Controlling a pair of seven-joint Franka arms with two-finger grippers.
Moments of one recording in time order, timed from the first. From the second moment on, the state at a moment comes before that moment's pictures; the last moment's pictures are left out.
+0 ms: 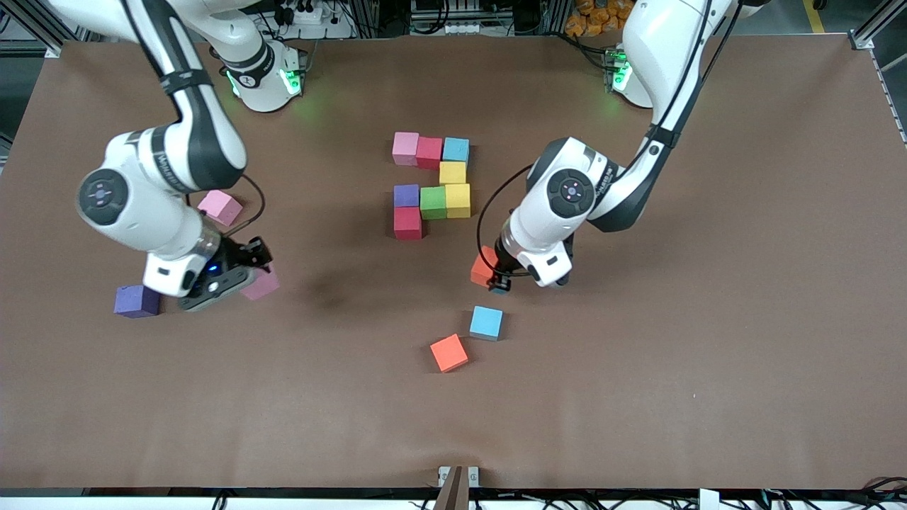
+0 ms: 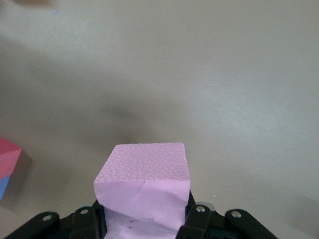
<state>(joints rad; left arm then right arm) -0.49 0.57 -0.14 -1.64 -0.17 2.36 -1.89 0.26 0.24 -0.05 -1.94 0.13 2.18 -0.39</state>
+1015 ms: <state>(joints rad) -0.43 0.56 -0.11 -1.62 -0.16 2.36 -1.91 0.65 0.50 -0.05 -1.82 0.18 2.37 0.24</state>
